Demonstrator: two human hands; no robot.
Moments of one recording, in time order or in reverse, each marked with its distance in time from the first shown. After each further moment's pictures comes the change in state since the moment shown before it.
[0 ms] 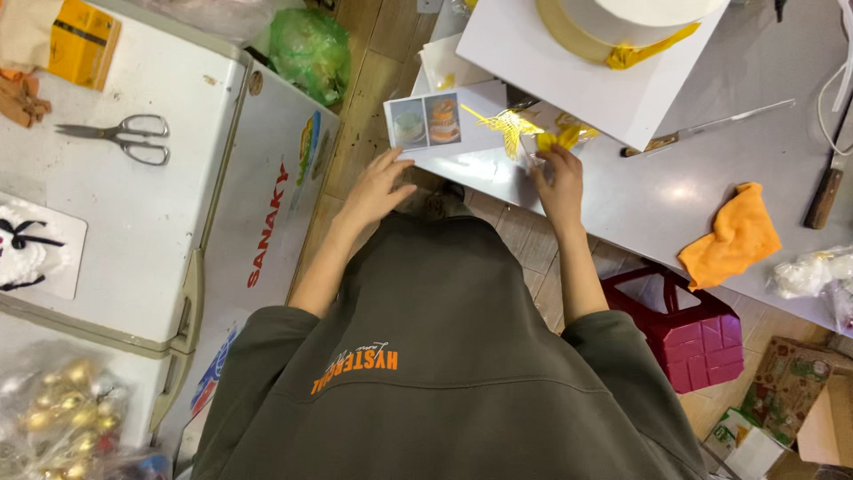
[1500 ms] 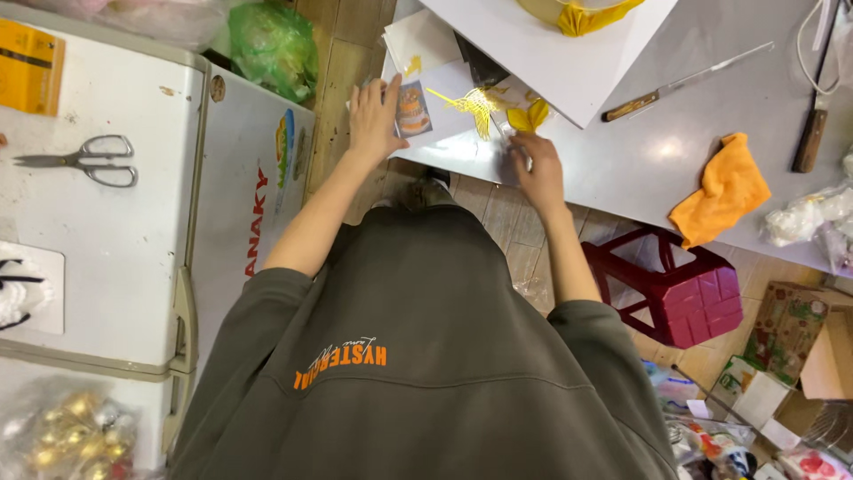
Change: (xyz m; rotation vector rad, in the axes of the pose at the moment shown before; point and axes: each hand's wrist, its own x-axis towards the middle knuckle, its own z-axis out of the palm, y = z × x) left_hand 0.113 -0.004 0.014 0.352 0.078 0.018; right_hand -0.013 -0.009 -0.005 0.066 -0.019 -0.080
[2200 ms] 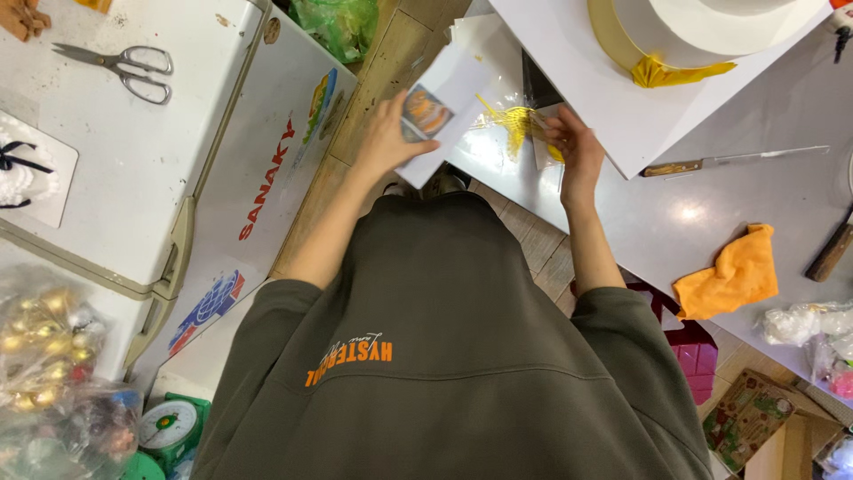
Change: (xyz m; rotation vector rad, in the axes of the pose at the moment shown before) left_hand -0.056 -0.003 -0.008 -0.394 -0.046 -0.489; right_hand 0.077 0.012 0.008 0.977 -0.100 0.197
